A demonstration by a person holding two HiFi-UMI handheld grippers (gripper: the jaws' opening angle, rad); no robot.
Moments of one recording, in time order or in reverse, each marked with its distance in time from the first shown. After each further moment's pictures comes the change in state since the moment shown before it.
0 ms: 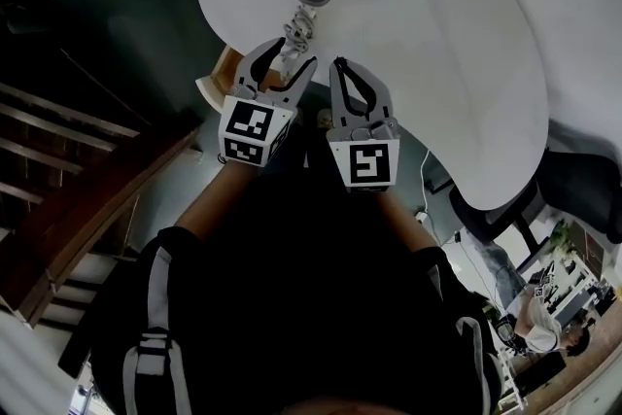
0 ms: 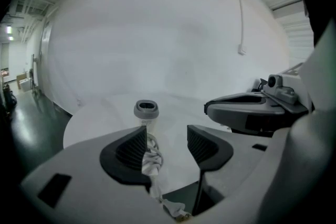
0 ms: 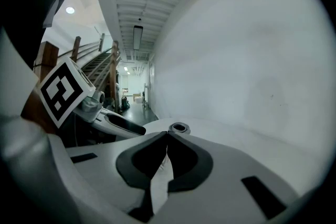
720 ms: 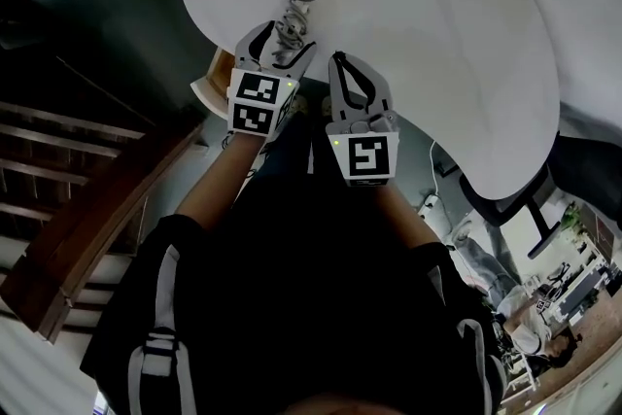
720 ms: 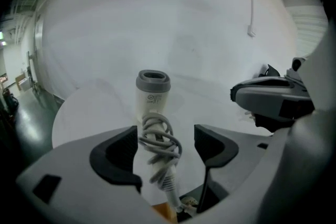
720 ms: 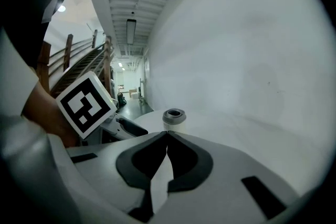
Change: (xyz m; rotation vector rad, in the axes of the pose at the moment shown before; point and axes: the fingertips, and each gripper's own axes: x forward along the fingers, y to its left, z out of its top) left arm 0.059 0.028 -0.047 0.006 0.180 0.017; right arm 0.022 -0.013 -0.025 0.048 0.012 -0.027
